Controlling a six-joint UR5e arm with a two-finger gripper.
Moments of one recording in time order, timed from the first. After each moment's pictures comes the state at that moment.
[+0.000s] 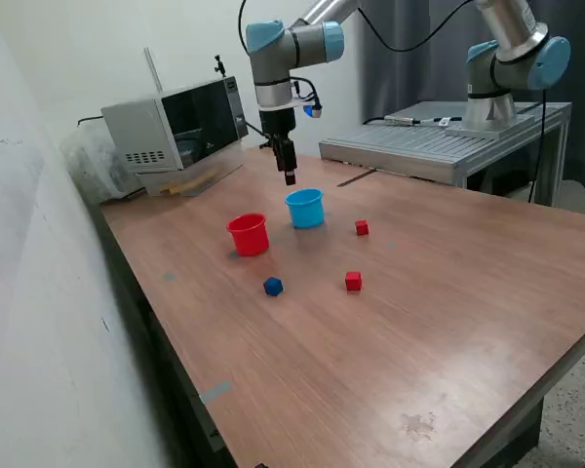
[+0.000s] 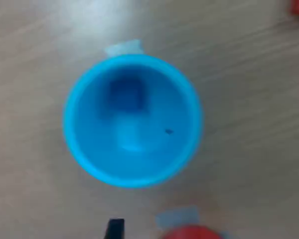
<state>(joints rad) -0.21 -0.98 1.45 -2.09 -1.66 3.27</state>
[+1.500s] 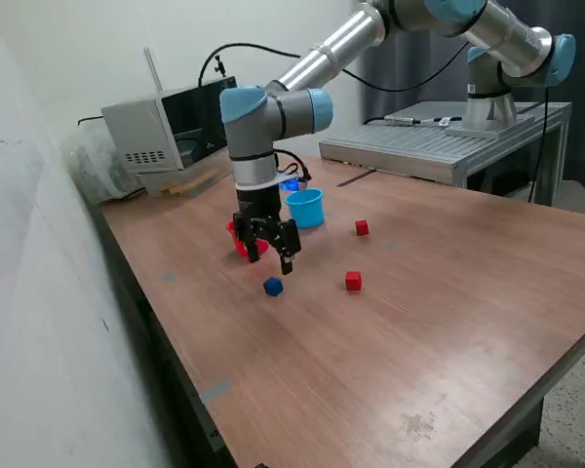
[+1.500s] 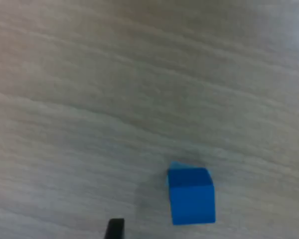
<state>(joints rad) -0.02 -0.50 0.85 -2.05 -1.54 2.86</state>
